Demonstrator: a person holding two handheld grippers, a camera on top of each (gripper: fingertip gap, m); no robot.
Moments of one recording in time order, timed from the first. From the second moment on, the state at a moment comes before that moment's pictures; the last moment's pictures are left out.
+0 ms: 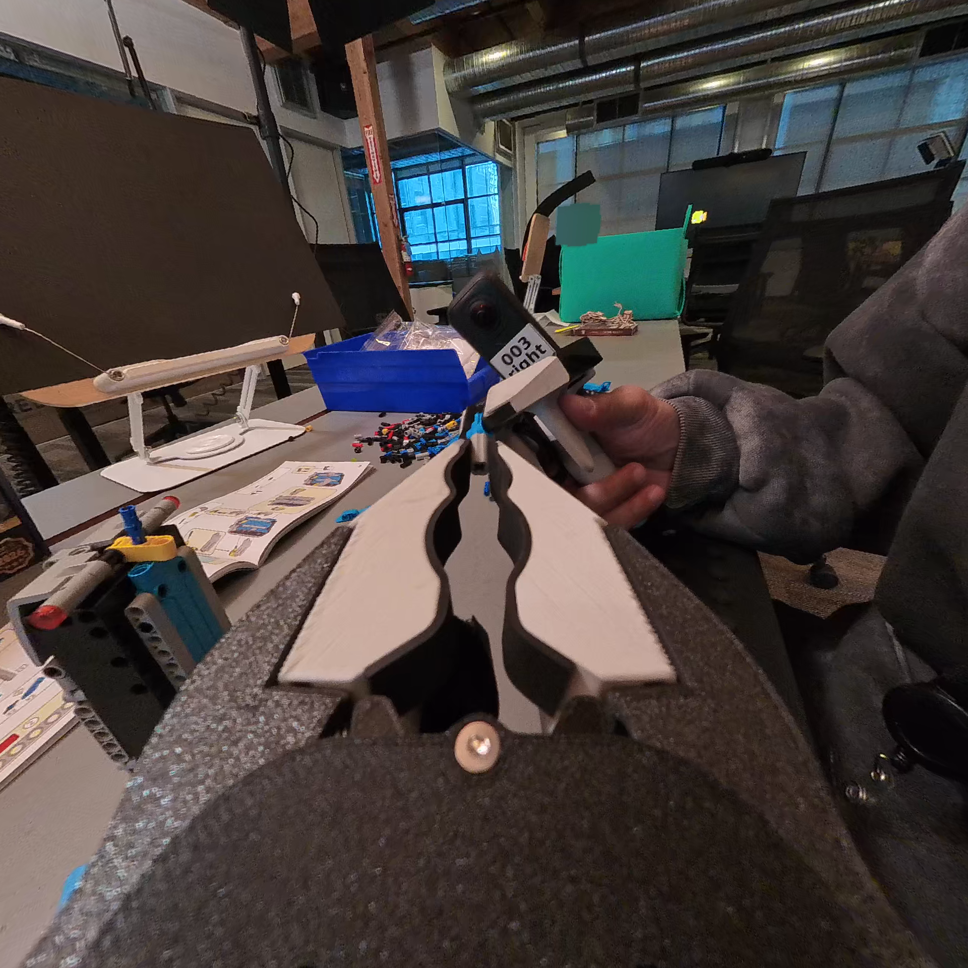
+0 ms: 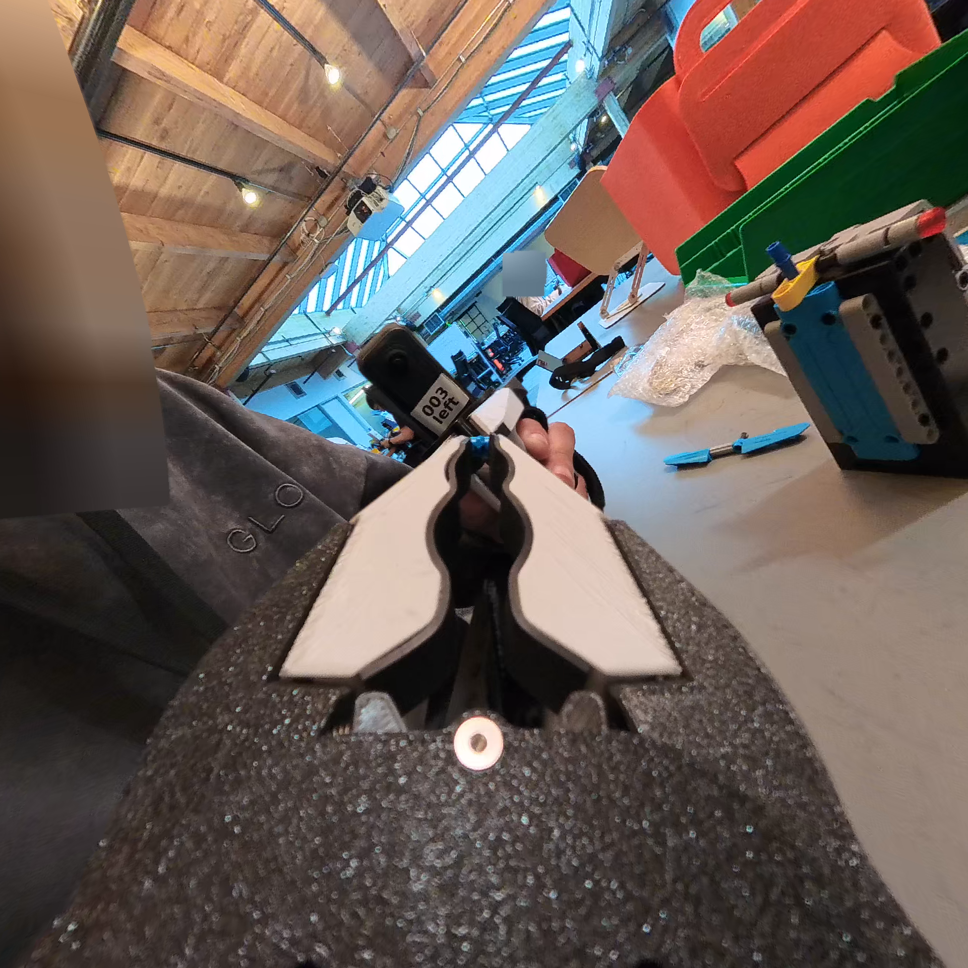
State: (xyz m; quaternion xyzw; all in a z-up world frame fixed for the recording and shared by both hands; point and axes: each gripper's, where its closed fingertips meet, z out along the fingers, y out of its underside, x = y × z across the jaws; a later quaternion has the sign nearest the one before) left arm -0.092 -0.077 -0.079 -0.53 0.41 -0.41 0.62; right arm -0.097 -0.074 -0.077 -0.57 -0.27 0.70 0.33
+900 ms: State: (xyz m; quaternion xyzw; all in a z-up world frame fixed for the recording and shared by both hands) left arm -0.109 -0.029 -0.096 -0.62 0.33 -0.39 0.59; right arm -0.105 -0.042 -0.097 -0.63 -0.32 0.52 0.47
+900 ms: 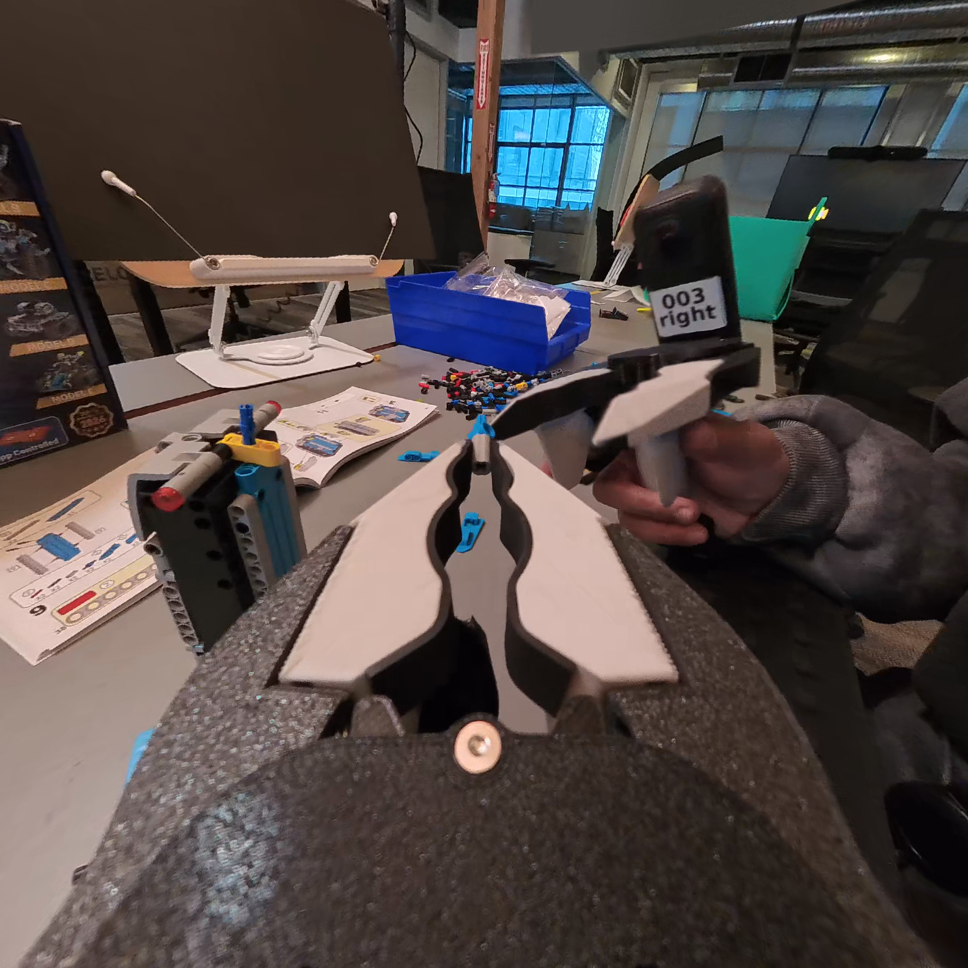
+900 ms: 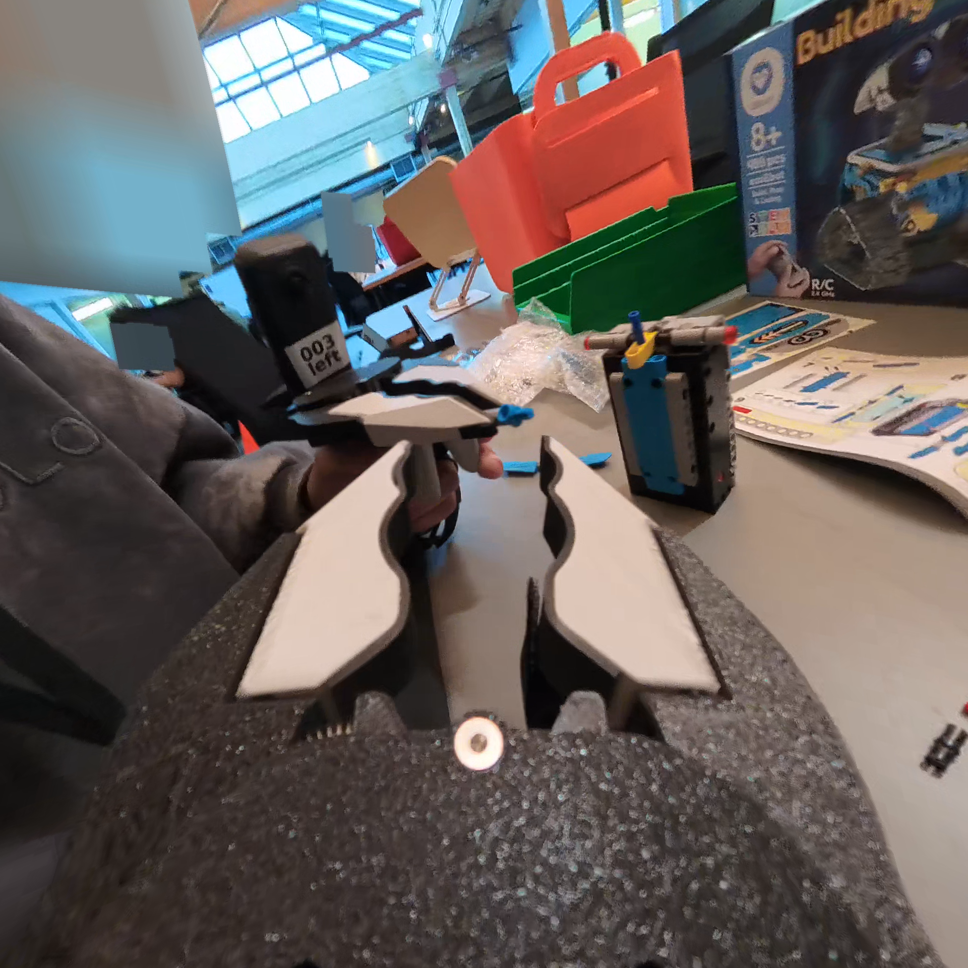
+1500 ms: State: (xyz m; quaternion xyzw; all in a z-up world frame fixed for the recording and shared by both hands) left arm -0.112 -0.045 -0.073 -0.57 0.28 -0.55 0.53; right arm -0.120 -0.063 -0.081 -0.55 -0.43 0.31 0.64
